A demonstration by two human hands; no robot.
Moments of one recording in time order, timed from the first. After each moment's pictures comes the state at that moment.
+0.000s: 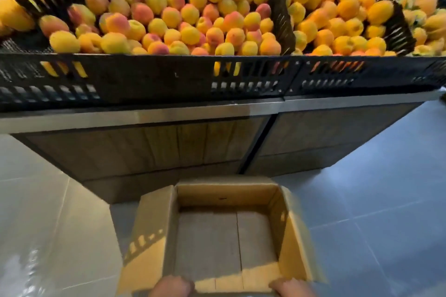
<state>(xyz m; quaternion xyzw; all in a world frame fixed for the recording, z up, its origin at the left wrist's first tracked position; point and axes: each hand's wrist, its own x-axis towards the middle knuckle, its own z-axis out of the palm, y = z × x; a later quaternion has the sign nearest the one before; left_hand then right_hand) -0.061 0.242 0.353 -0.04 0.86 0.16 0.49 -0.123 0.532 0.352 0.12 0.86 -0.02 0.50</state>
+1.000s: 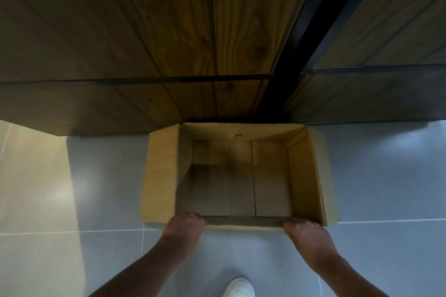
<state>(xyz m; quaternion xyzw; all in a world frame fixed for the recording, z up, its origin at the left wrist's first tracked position) -0.215 0.344 -0.083 0.00 0.91 0.00 0.42 -0.304 0.640 -0.099 -0.25 0.90 0.05 0.36</state>
